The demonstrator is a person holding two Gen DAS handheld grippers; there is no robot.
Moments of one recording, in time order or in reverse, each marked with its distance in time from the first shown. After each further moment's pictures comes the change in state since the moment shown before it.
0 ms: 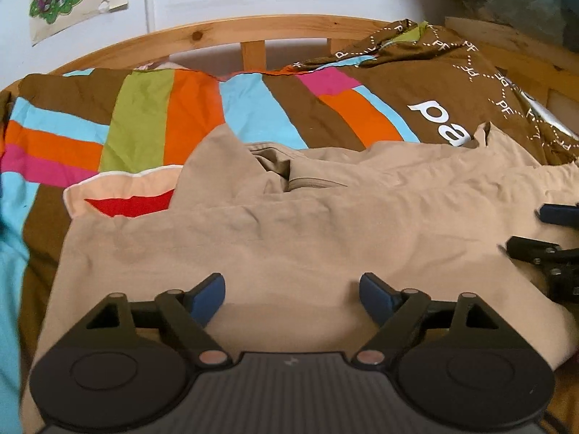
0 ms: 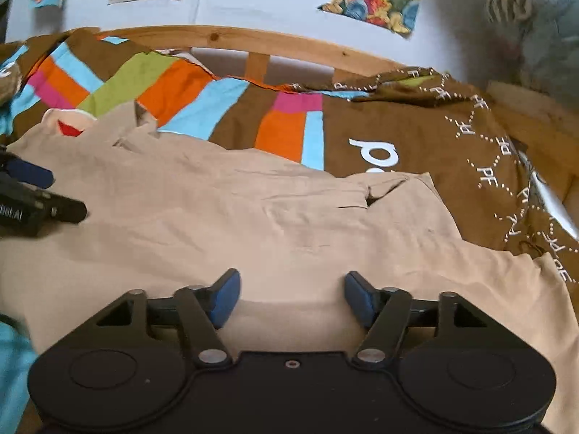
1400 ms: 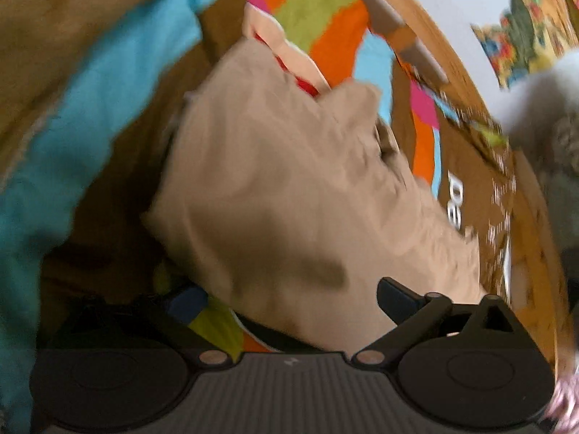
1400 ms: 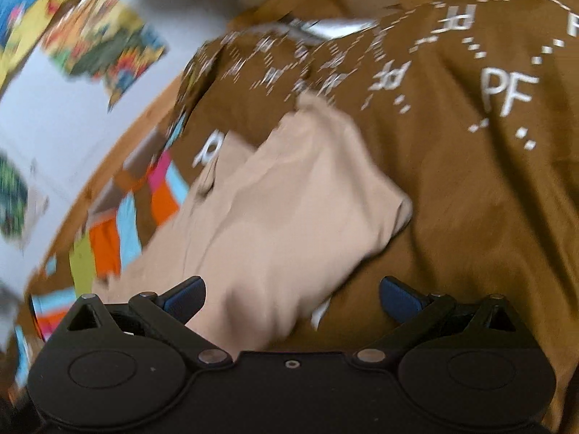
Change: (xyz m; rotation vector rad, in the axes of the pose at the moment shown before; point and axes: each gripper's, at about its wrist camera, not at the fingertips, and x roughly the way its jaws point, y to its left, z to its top) left arm -0.047 0.124 -0.062 -0.825 0.237 -0.266; right arm -0.118 -0.127 -0.087 1.020 0.053 0.021
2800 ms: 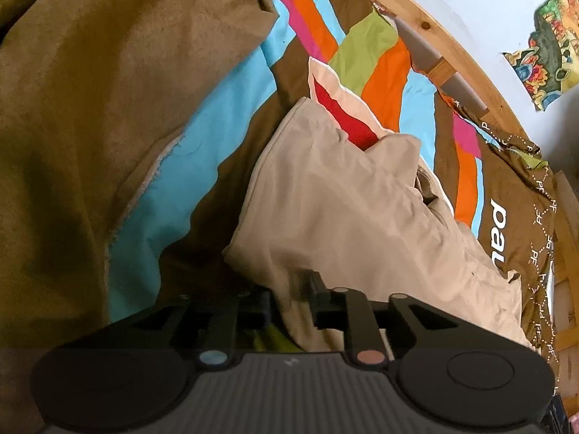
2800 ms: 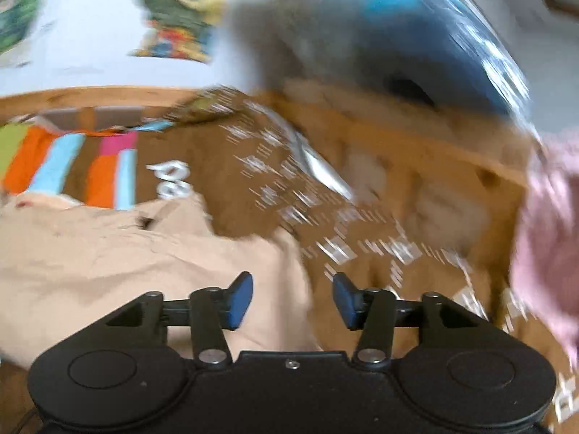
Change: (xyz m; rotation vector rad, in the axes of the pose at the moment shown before) left arm -0.049 0.005 -0.007 0.017 -0.096 0.191; right arm -0.051 0.078 -0.034 -0.796 -0.324 -0.393
